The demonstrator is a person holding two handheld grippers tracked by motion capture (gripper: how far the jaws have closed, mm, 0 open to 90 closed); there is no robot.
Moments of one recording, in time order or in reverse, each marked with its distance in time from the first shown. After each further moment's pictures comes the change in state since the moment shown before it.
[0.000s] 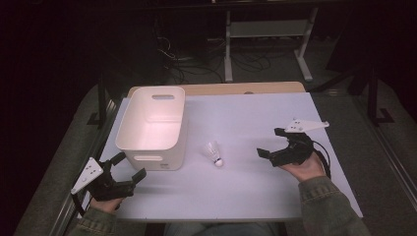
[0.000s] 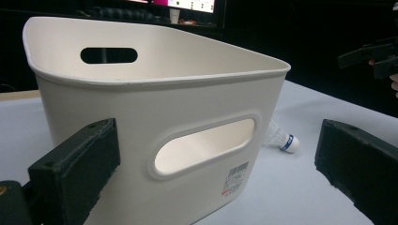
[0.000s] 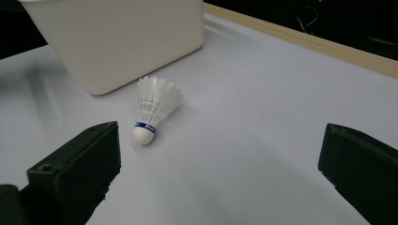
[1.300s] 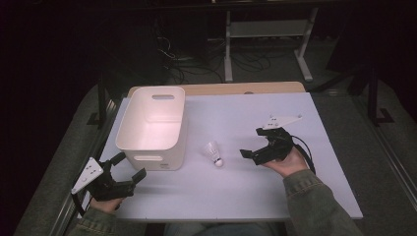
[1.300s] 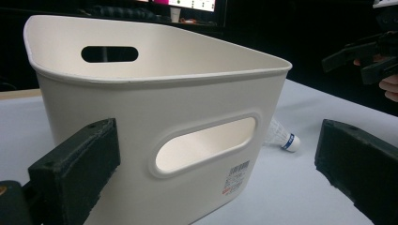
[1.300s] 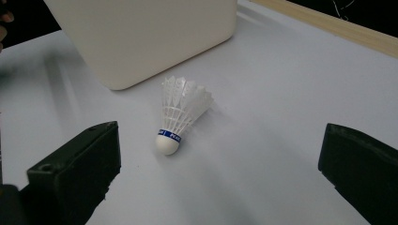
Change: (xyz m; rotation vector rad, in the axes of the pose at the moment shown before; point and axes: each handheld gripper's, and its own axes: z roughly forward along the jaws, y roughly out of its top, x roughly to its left) left arm 0.000 0.000 0.000 -0.003 -0.001 -0.006; right arm 0.017 0.020 0.039 0.093 0.067 -0.026
